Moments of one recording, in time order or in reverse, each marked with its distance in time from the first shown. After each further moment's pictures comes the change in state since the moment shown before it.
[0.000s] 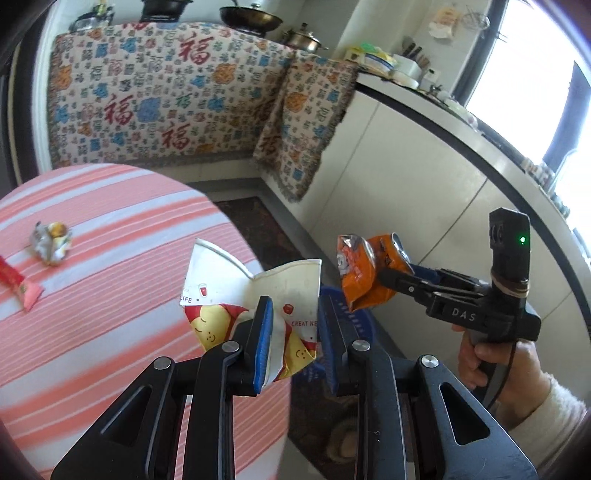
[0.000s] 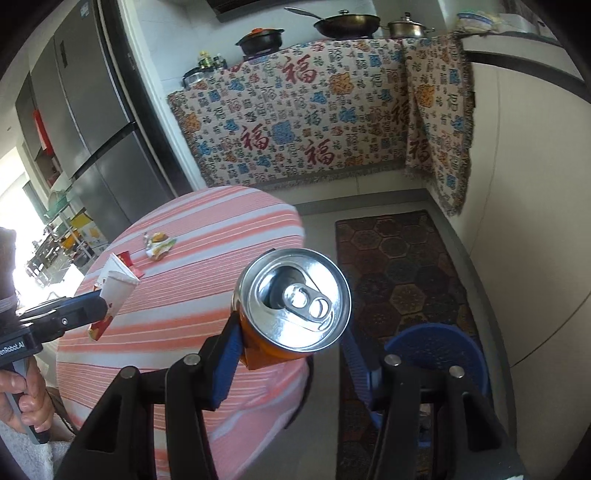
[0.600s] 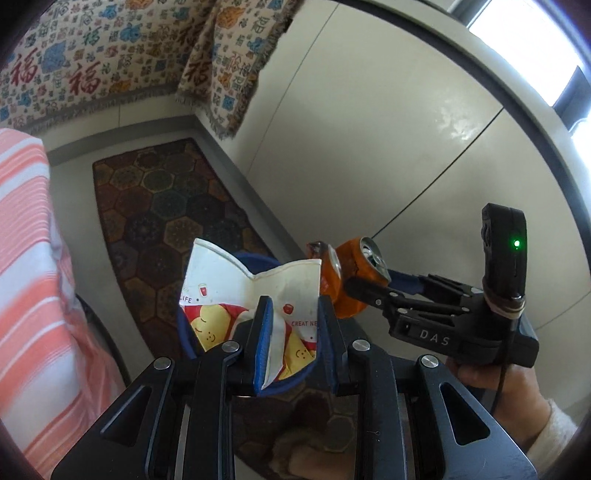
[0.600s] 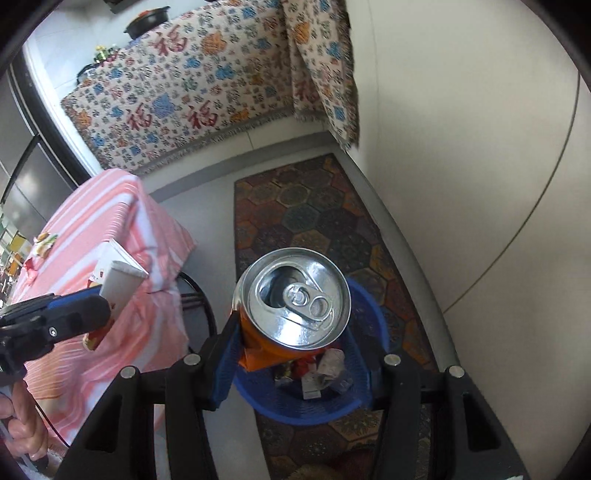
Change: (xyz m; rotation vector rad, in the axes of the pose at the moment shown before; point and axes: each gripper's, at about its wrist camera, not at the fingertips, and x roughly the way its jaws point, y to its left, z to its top) left arm 0.206 -0.098 -0.006 0.005 0.235 -0.128; right arm 0.041 -0.191 -0.046 0.178 0.161 -0.202
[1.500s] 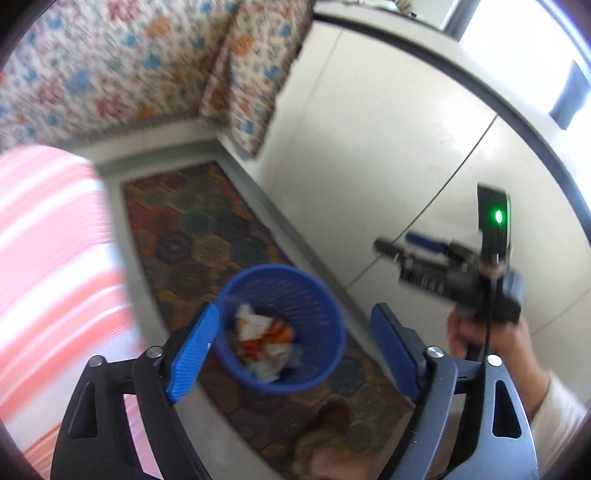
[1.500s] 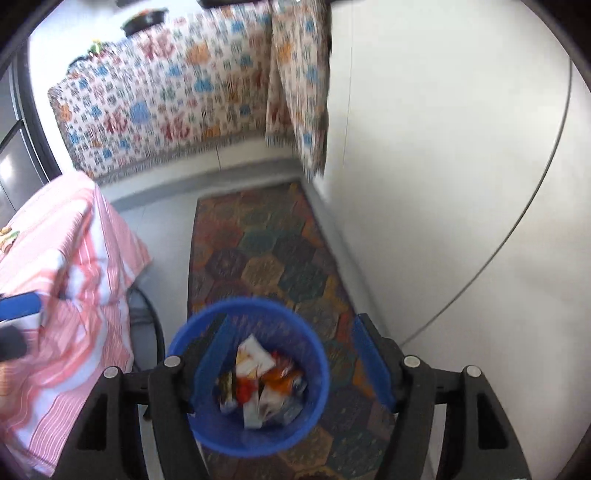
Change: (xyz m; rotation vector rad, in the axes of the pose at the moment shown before) left arm -0.075 -0.007 -0.026 0.041 -0.114 0.132; right arm -0.002 -0.015 0.008 -0.099 -0.157 -0.163
